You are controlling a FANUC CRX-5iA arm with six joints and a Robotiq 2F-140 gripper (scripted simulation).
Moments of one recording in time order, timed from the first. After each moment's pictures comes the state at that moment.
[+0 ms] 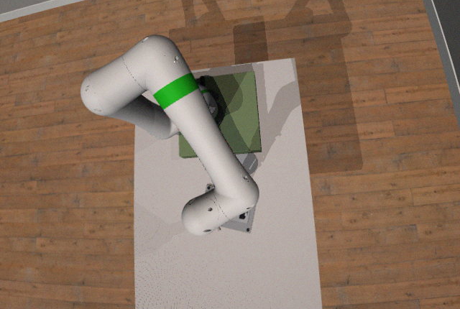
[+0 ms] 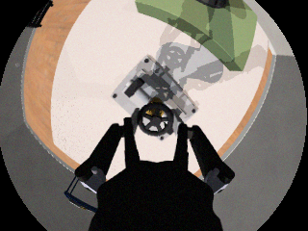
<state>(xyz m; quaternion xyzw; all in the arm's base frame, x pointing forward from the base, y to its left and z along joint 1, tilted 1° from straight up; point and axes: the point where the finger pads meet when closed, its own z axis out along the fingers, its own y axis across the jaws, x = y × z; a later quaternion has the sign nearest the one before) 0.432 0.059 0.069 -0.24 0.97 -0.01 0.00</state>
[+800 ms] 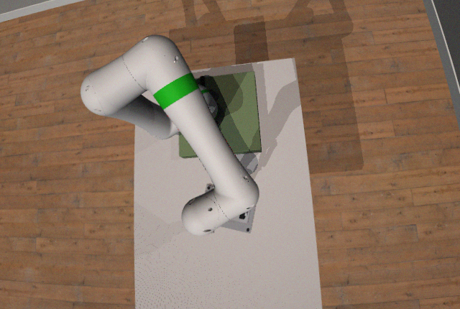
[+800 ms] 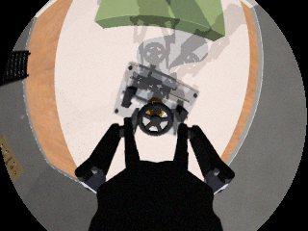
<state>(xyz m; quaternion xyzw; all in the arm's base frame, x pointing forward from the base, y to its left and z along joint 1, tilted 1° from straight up) 0.432 0.059 0.069 -0.05 1.00 -0.01 0.00</state>
